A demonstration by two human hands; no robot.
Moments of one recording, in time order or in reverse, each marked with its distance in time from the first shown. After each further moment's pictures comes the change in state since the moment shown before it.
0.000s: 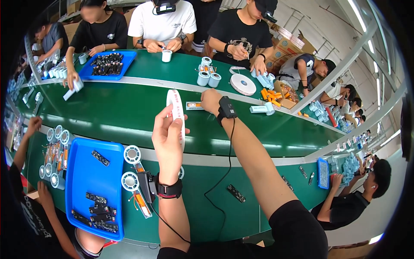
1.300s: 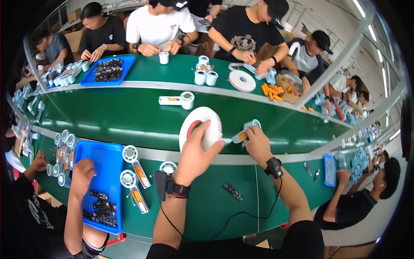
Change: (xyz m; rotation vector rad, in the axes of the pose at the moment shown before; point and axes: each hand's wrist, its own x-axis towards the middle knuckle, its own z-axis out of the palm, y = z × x) left_hand -0.031 -0.054 0.034 0.663 -0.389 0.139; right_hand -0.242 0.115 -0.042 -0.030 0.318 -0.192
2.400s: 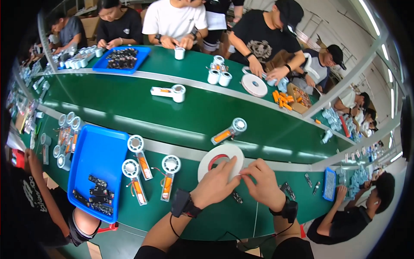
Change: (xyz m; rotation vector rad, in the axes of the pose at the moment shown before) left_hand -0.074 0.022 0.026 0.088 -0.360 -0.019; right_hand -0.040 -0.109 -0.115 0.526 -0.092 -0.067
